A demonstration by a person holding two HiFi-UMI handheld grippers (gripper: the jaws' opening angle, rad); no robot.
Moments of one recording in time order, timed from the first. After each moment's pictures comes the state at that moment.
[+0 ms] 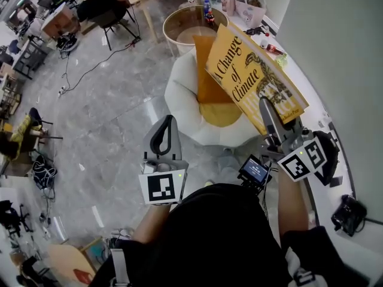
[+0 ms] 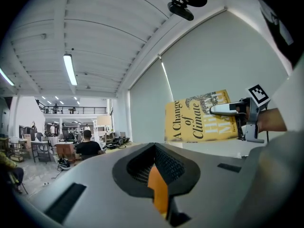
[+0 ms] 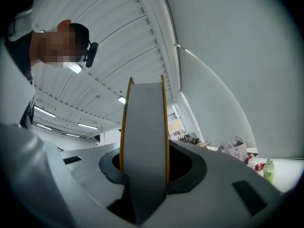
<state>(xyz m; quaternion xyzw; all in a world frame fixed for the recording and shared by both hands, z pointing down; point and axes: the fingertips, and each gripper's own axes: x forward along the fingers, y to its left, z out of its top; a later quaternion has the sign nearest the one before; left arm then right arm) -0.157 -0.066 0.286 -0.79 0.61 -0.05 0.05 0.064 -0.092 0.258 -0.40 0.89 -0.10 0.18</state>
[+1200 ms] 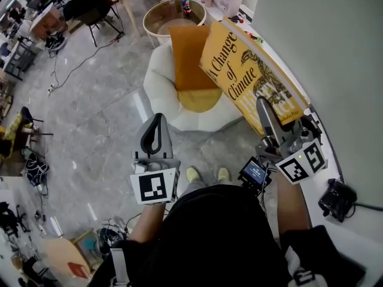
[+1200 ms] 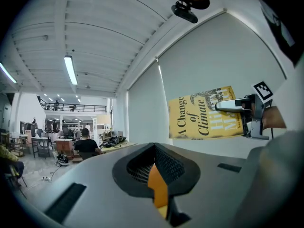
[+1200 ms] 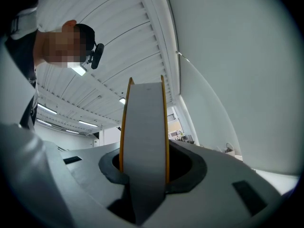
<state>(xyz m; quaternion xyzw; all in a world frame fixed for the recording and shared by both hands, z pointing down) -0.029 0.017 0.269 -0.79 0.61 -0.05 0.04 0.201 0.008 0.227 -0.41 0.89 -0.09 0.17</state>
